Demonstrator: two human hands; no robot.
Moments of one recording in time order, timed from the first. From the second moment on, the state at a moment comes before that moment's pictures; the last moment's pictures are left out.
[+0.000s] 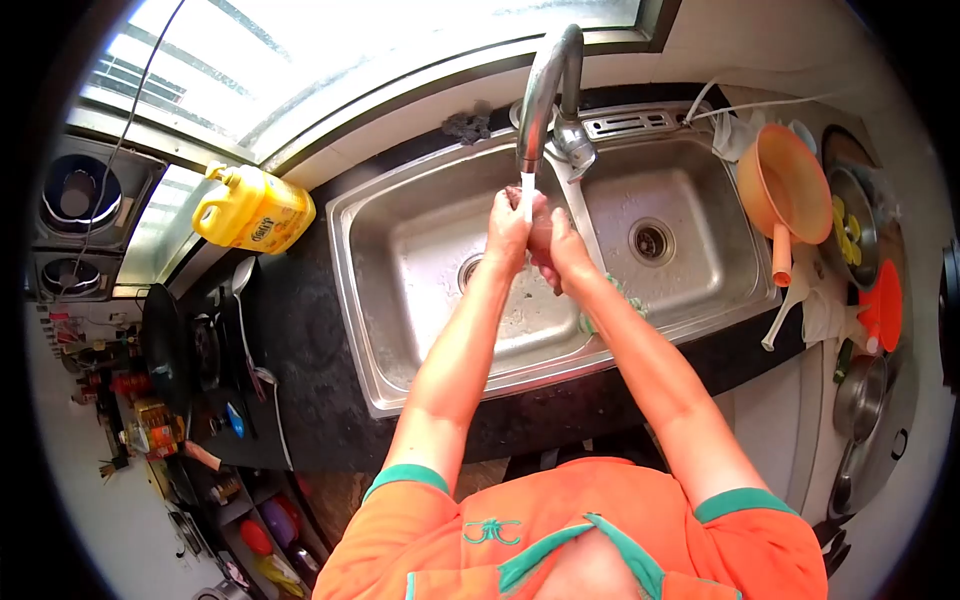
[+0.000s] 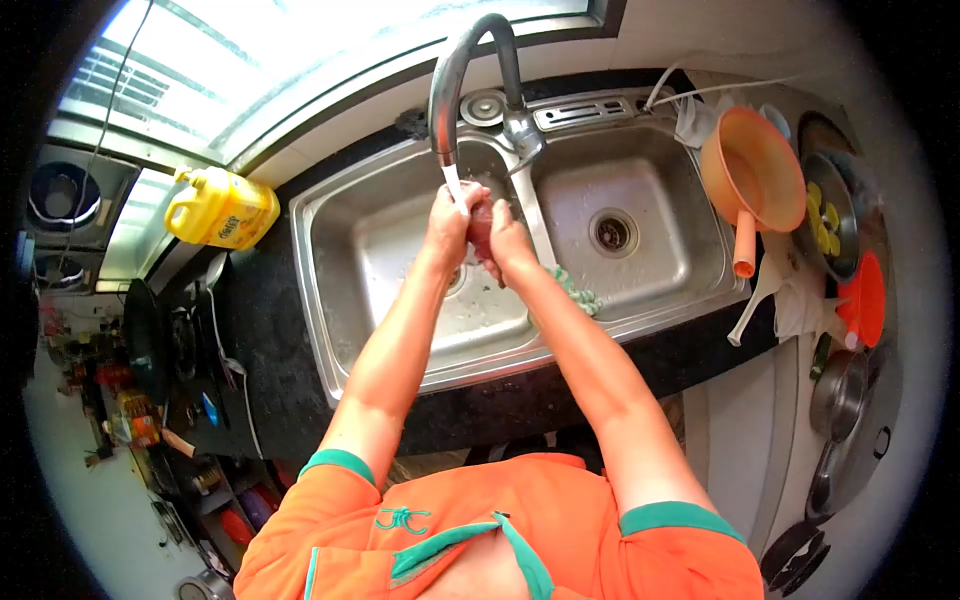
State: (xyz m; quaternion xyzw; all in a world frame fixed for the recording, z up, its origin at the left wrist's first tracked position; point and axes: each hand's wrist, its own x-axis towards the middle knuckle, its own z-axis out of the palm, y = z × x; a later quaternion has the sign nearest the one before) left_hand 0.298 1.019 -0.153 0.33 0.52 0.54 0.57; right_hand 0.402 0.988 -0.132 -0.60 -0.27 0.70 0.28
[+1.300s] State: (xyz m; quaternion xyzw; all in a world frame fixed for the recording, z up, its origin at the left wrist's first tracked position) left_hand 0.292 1.014 -0.151 0.31 0.70 0.51 0.39; right_hand 0.376 0.980 -0.176 -0.65 -0.58 0.39 0.32
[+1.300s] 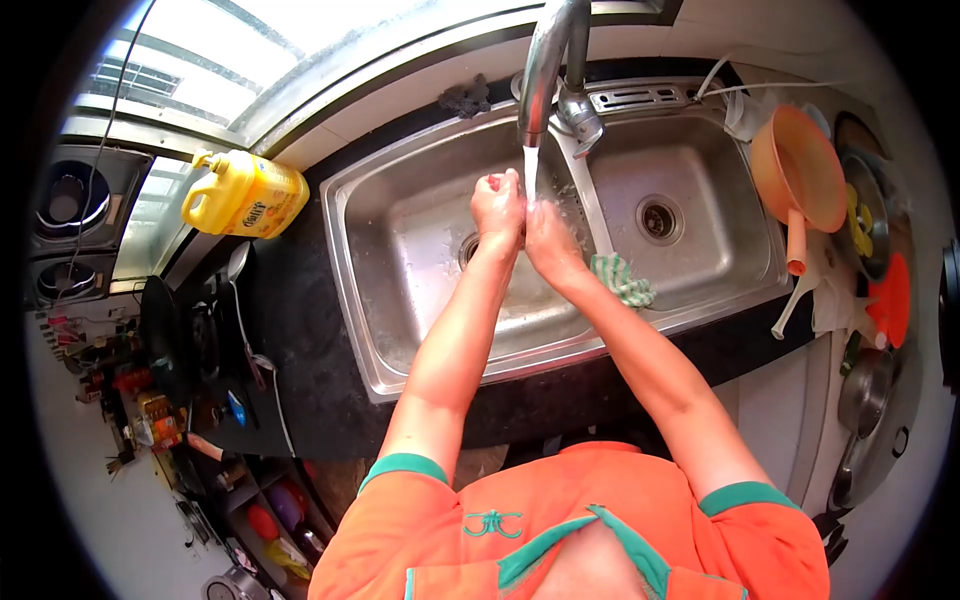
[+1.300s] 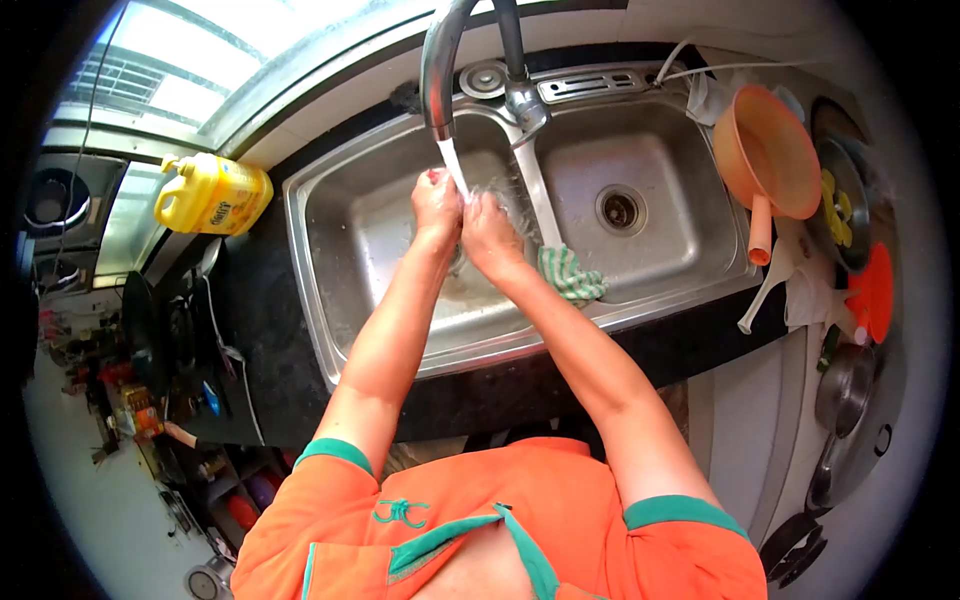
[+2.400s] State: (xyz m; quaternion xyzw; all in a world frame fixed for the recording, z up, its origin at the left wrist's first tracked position) left_hand 0.240 1.021 -0.134 0.02 0.33 0.54 0.78; right_hand 0.404 0.998 -0.092 -0.34 -0.45 0.82 0.10
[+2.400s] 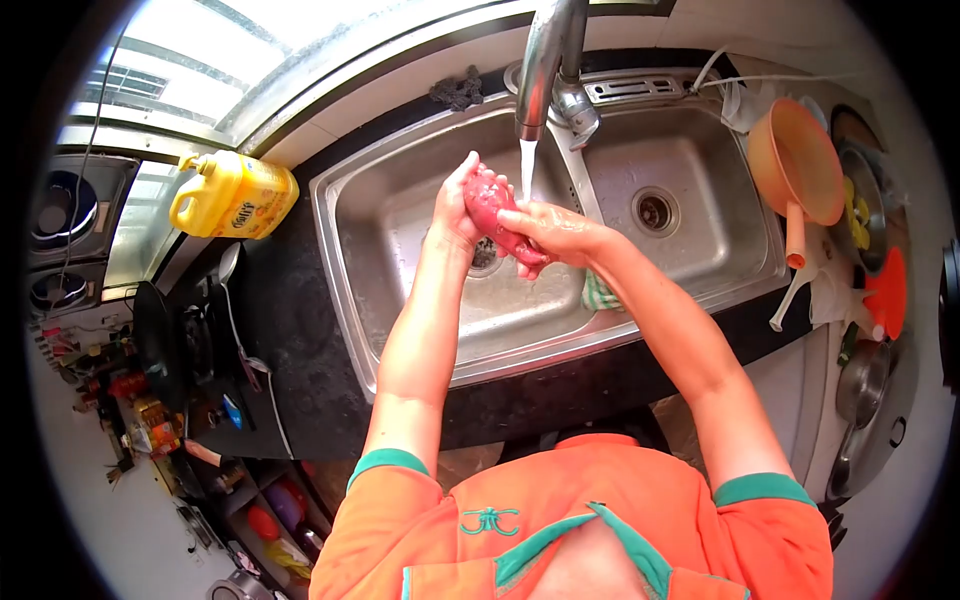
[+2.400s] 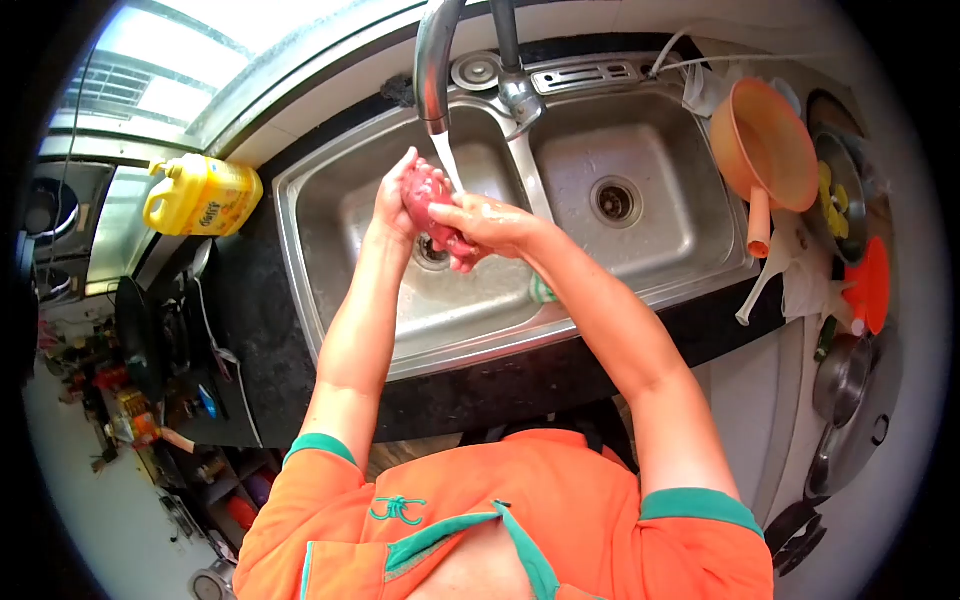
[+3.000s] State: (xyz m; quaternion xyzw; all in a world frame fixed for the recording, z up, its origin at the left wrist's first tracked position) left_hand 0.265 1.003 -0.123 0.34 0.47 0.45 0.68; right_hand 0.382 0.988 -0.118 -0.47 -0.20 0.80 0.32
